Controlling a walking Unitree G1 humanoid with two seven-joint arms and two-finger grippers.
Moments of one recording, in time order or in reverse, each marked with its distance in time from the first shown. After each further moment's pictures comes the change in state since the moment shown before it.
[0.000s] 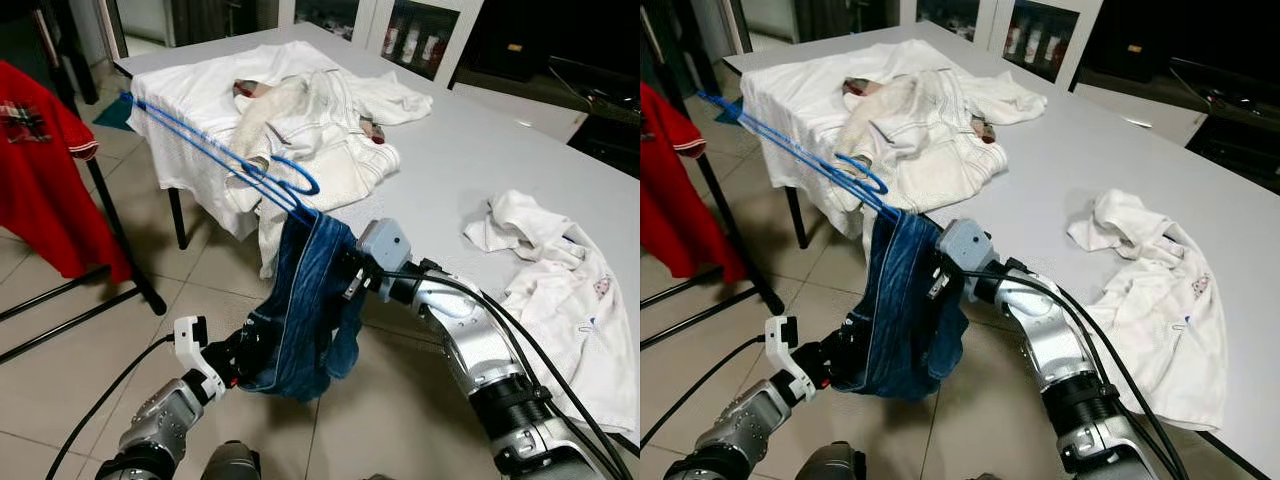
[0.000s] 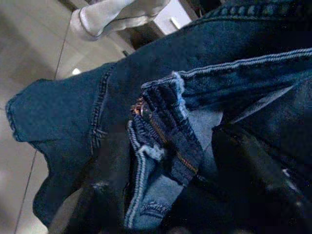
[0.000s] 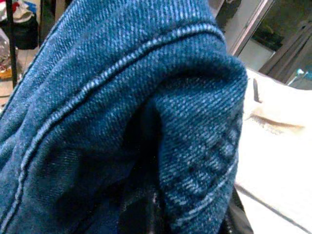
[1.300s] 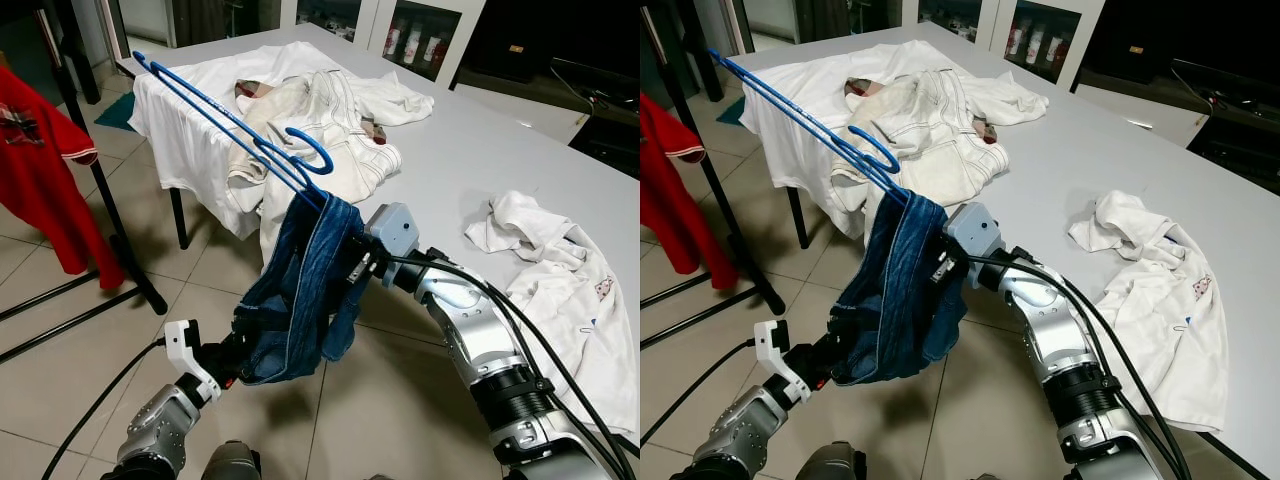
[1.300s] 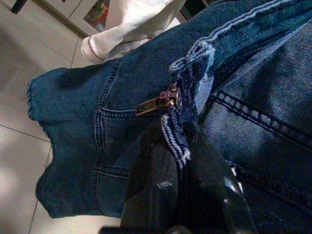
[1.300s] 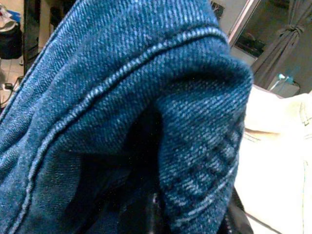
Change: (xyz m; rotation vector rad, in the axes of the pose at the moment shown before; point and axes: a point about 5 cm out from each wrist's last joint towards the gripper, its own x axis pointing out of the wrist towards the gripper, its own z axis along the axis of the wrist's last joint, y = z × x) left arm -0.007 0.001 -0.001 0.047 -0.080 0.011; right arm -0.001 -0.011 0.006 0.006 -0.027 -0.061
